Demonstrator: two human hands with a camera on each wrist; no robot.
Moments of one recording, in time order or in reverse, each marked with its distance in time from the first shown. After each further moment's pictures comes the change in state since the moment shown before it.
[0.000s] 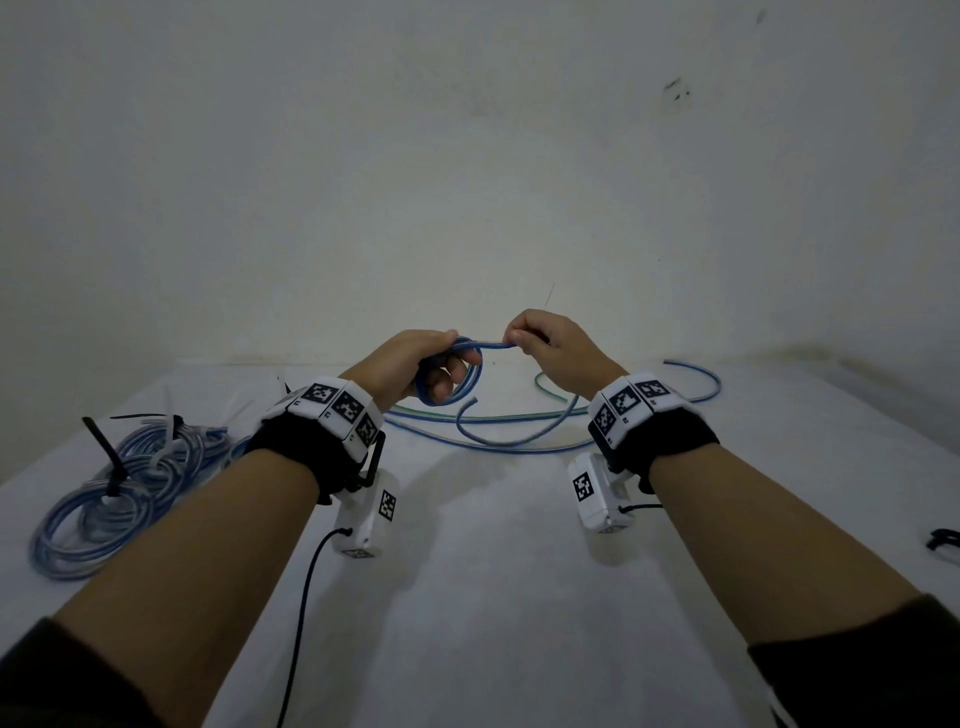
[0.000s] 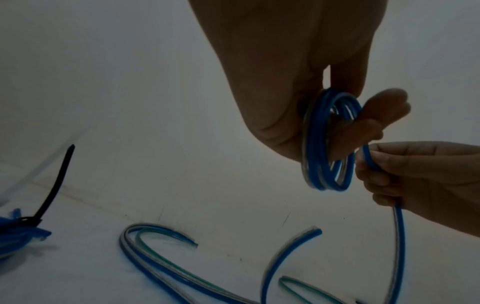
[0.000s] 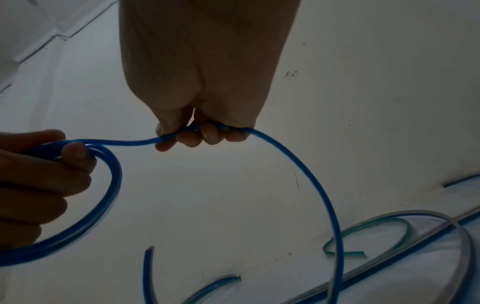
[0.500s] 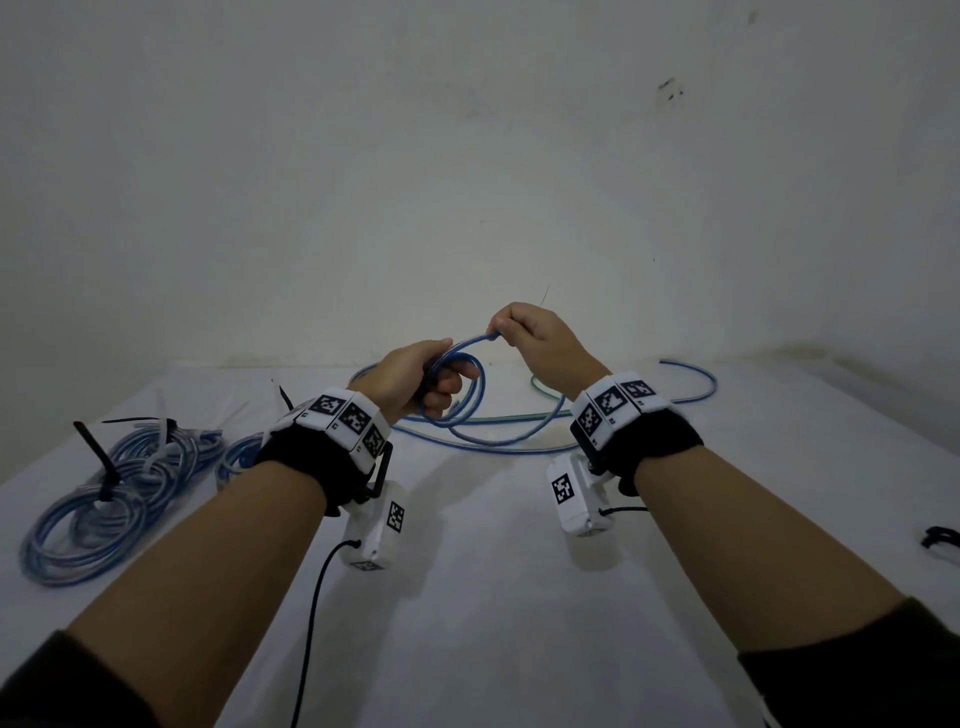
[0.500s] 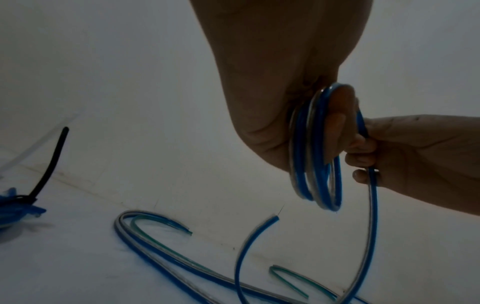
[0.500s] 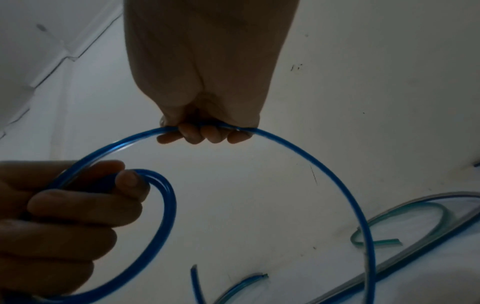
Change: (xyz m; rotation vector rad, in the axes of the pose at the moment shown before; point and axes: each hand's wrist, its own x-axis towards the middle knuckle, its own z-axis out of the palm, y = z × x) left_hand 0.006 -0.007 0.012 -0.203 0.008 -0.218; right_hand 0.006 -0.010 0.007 0.075 0.068 -0.035
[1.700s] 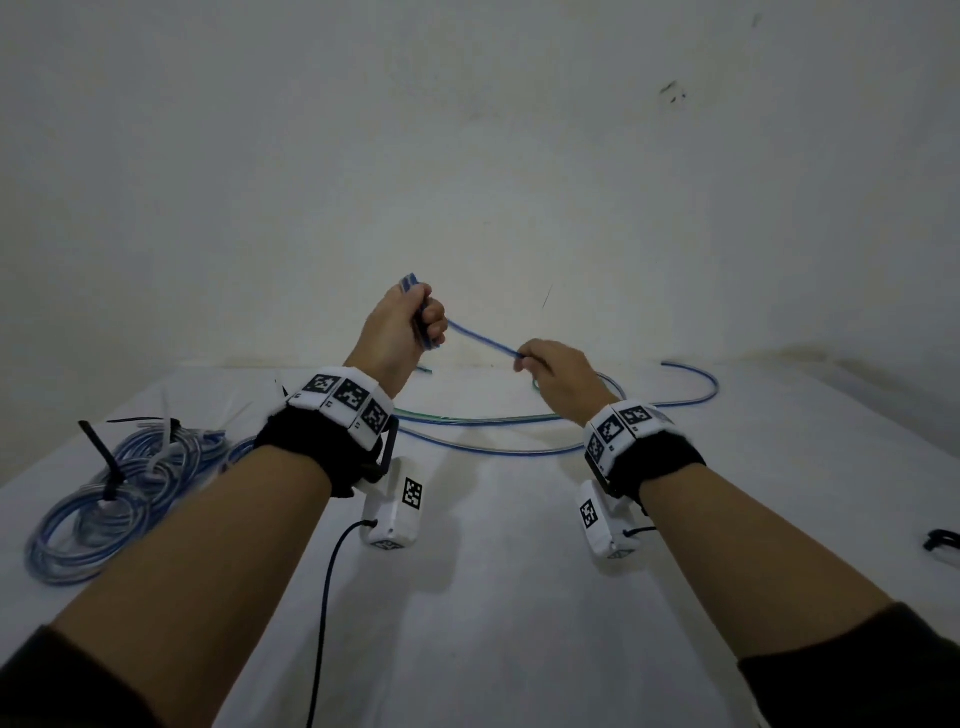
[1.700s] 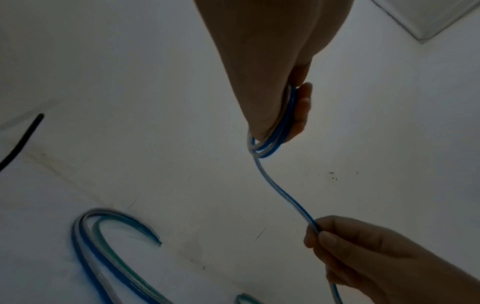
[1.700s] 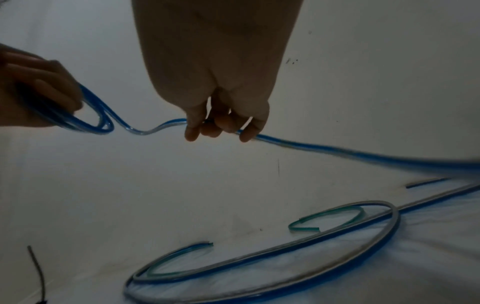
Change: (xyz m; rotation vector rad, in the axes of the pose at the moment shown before) left_hand 0.006 0.027 0.000 -0.338 0.202 0.445; right_hand -0.020 0.034 0.001 -0.298 -0.027 0.143
